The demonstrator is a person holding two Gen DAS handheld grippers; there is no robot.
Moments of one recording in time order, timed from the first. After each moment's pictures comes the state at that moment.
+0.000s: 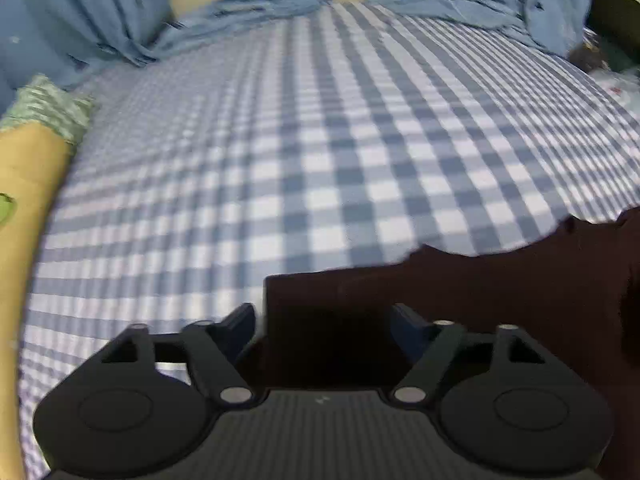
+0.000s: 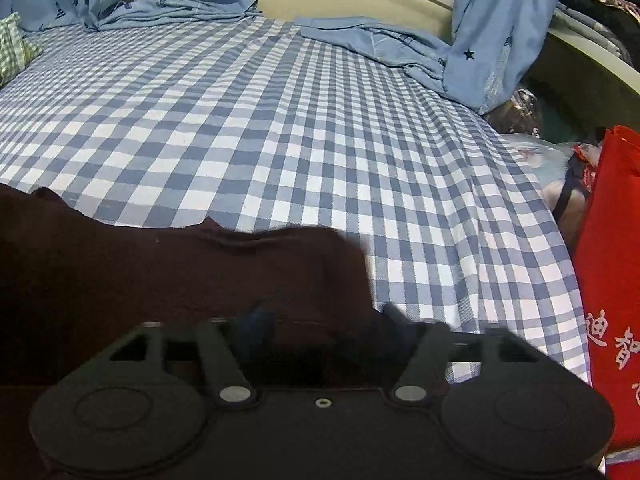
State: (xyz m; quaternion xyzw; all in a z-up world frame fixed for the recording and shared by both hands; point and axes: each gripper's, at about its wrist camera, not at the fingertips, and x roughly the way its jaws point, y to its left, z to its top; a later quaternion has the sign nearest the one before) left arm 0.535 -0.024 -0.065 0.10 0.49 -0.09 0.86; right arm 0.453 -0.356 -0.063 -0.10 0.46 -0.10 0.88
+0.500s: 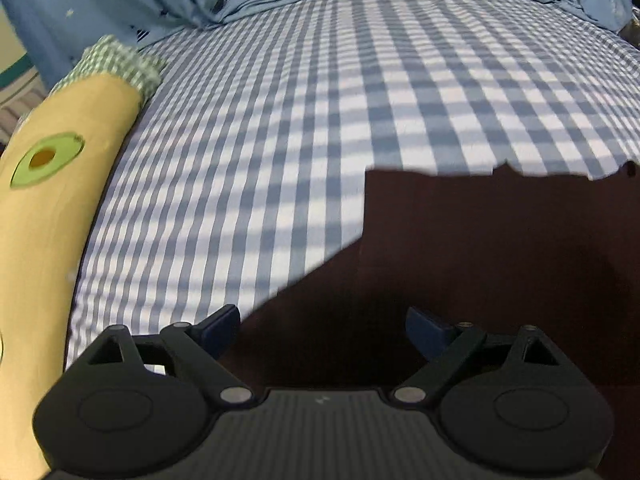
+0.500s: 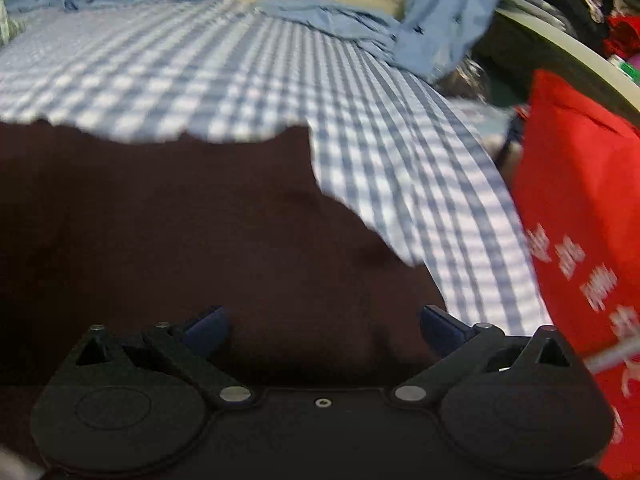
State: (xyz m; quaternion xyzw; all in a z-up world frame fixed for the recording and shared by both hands) left arm 0.482 0.021 -0.087 0.12 0.52 0.00 0.84; right arm 0.340 -0.363 -0.074 -0.13 0.47 -0.17 0.85
